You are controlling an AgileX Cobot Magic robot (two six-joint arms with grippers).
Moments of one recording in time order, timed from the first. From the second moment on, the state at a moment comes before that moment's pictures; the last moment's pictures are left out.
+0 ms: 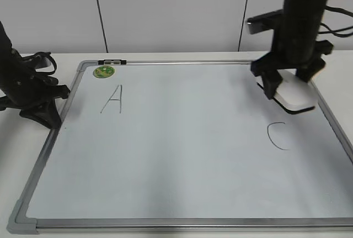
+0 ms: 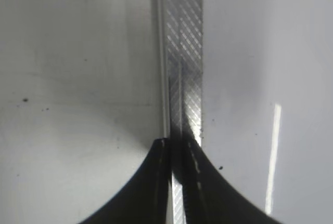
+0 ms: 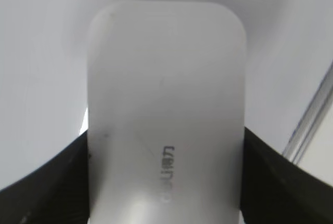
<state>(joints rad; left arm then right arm) -0.02 2.14 -1.44 -0.32 0.87 0.16 0.25 2.08 -1.76 -0.13 1.23 -0.02</state>
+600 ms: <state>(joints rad) -0.02 2.14 -1.44 -0.32 0.87 0.16 0.02 1.90 -1.34 -0.11 0.90 0.05</state>
